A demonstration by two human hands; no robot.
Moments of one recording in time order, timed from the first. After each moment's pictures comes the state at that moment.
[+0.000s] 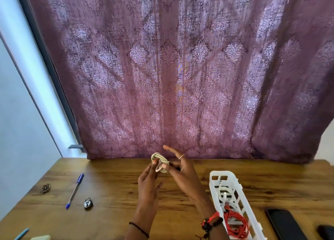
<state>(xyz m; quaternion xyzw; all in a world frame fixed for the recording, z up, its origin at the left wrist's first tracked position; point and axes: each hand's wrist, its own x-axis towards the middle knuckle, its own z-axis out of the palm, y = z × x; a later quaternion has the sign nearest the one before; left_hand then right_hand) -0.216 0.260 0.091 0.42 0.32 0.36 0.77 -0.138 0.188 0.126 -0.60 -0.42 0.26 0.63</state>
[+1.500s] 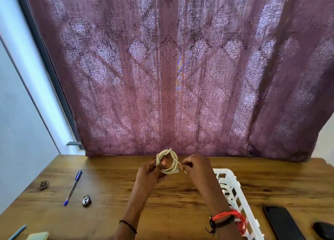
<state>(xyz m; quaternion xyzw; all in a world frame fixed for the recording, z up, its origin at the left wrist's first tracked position) -0.221 0.272 0.104 0.57 0.27 0.31 0.72 -0.101 0.173 0.122 -0.85 -0.40 0.04 0.34</state>
